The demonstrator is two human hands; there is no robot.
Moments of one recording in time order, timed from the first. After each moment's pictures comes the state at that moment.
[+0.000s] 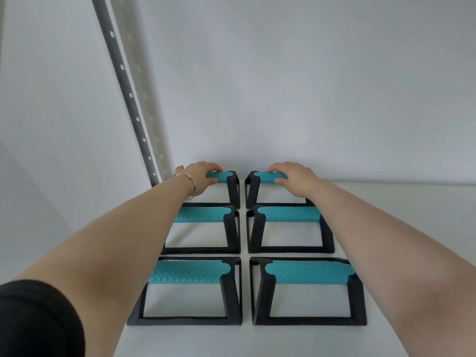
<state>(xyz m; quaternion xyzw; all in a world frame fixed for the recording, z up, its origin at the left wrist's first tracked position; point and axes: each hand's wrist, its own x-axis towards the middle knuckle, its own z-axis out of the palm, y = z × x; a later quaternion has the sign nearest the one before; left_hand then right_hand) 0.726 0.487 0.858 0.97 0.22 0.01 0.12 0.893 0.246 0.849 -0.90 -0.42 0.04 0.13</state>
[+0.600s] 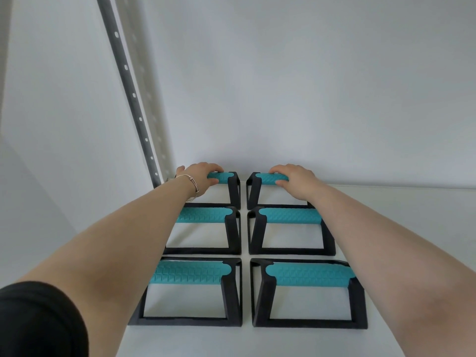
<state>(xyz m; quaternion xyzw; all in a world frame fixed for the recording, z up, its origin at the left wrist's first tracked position) 0.723 0.485 0.858 0.97 0.22 0.02 0.11 0.886 0.245 0.850 -0.90 -0.40 0.03 0.13</state>
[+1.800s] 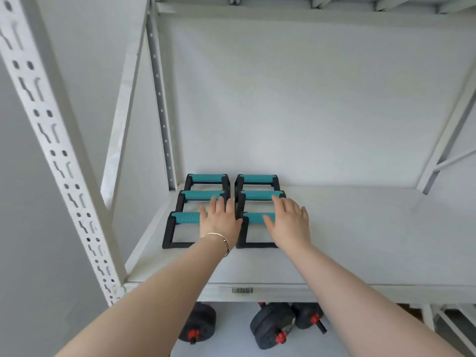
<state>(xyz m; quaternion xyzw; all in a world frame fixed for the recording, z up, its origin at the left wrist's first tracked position) 0.514 0.233 0.861 0.96 0.26 0.13 0.02 0.615 0.086 0.848 -0.92 -0.29 -0.19 0.17</state>
